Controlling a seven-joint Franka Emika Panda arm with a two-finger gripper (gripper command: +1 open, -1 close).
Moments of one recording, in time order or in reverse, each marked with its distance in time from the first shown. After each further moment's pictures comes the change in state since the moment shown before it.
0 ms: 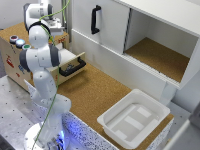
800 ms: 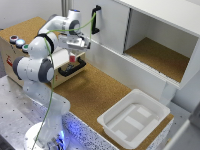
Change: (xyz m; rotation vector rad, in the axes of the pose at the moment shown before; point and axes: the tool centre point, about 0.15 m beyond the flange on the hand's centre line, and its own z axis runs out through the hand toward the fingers) arm -0.107 0.170 0.066 0.134 0.078 0.186
